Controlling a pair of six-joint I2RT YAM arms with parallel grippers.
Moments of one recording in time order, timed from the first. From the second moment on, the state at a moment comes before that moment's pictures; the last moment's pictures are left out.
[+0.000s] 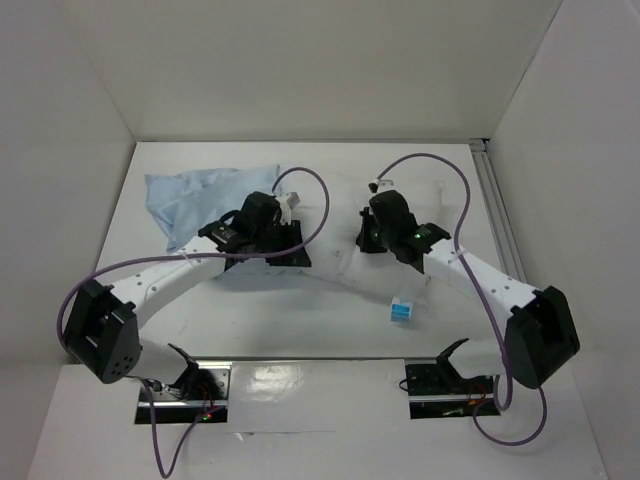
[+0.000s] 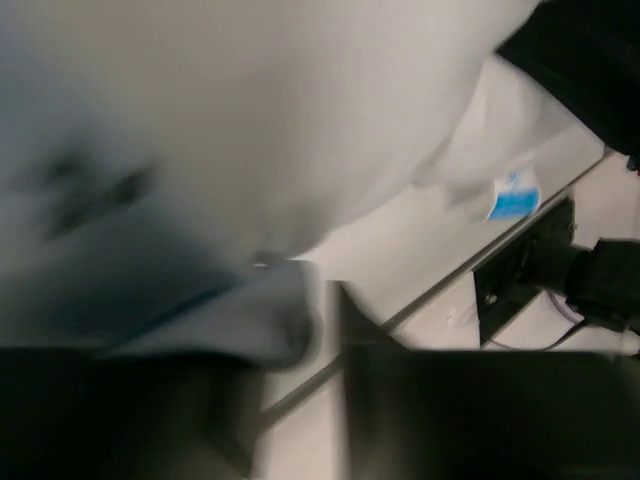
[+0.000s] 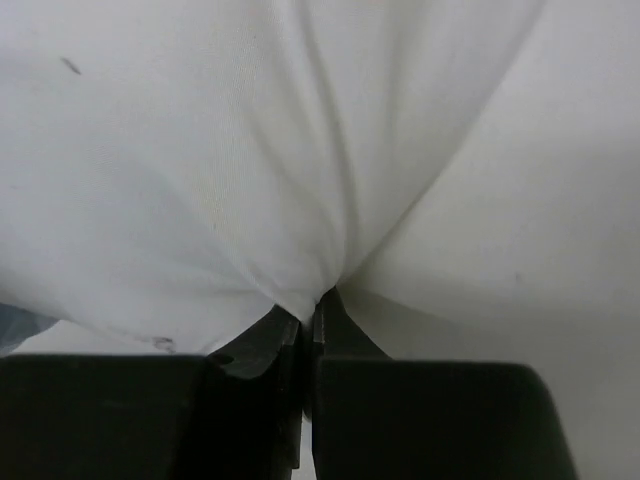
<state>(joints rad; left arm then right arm) -0.60 1.41 1.02 -0.40 0.30 -0.60 0.57 1.35 0.95 -0.36 0.10 0.46</state>
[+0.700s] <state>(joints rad) -0.54 1.70 1.97 -0.82 -0.11 -0.37 0.59 1.22 1.19 -0.52 0.22 0.41</state>
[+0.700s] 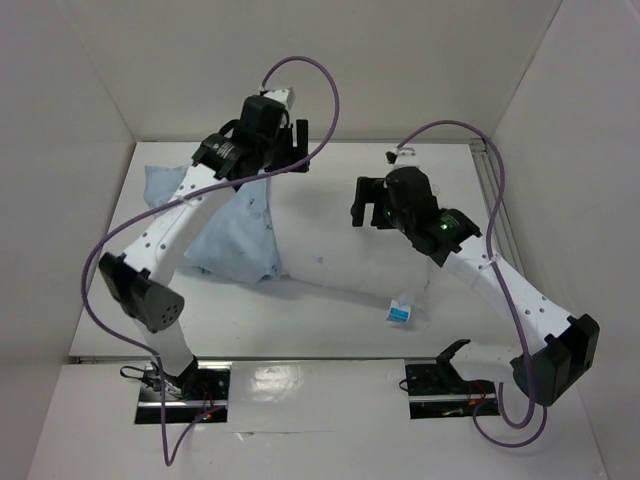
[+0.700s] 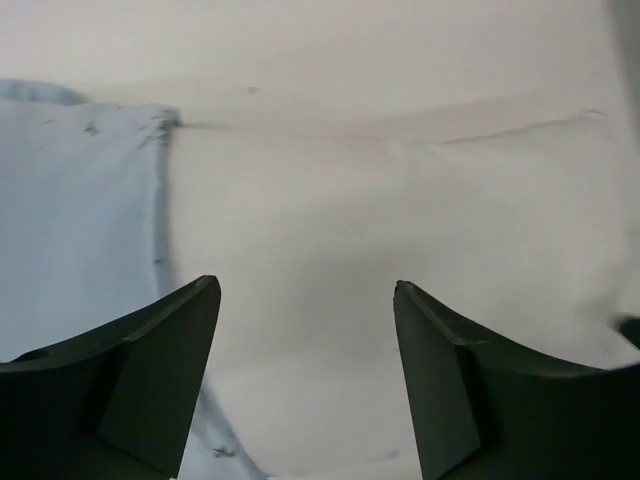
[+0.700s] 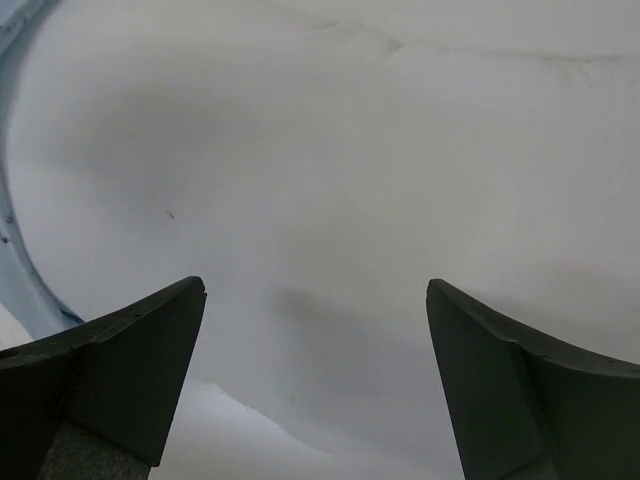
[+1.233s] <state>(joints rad) -0.51 2.12 2.19 -0.95 -0.62 -0.29 -0.08 1.14 0.94 -0.58 -0.11 0.48</state>
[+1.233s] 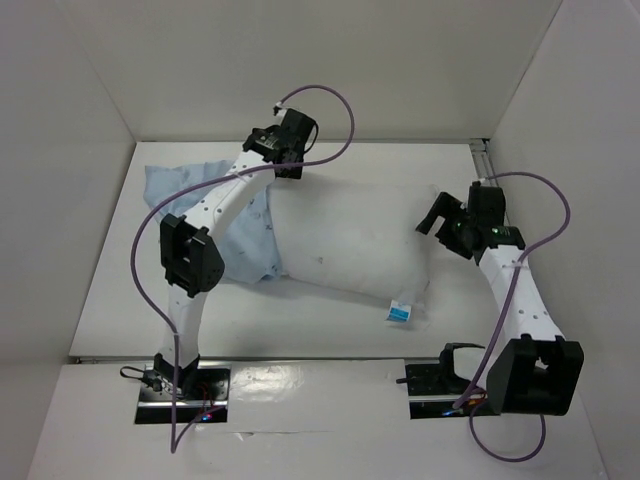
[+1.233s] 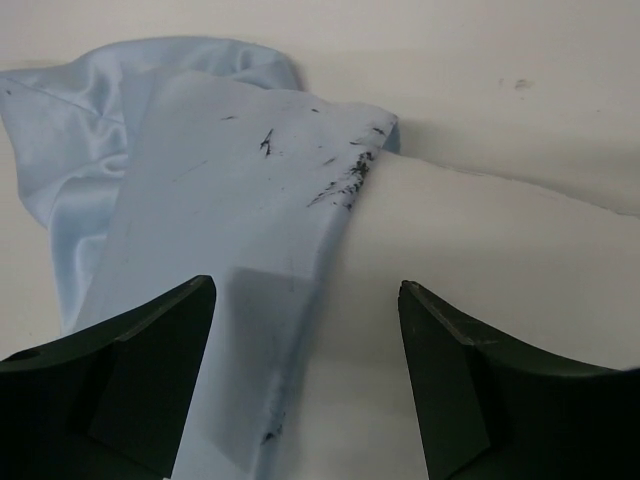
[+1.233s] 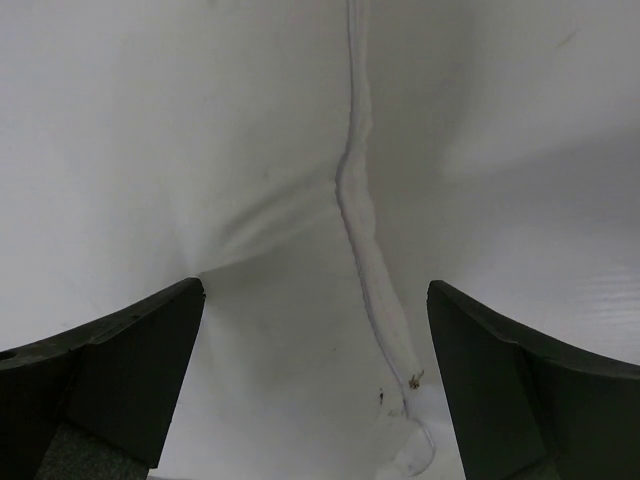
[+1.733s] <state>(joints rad) -0.49 2.12 2.17 -0.94 -0.47 -0.24 0.11 1.21 0.82 -0.38 -0.28 0.57</state>
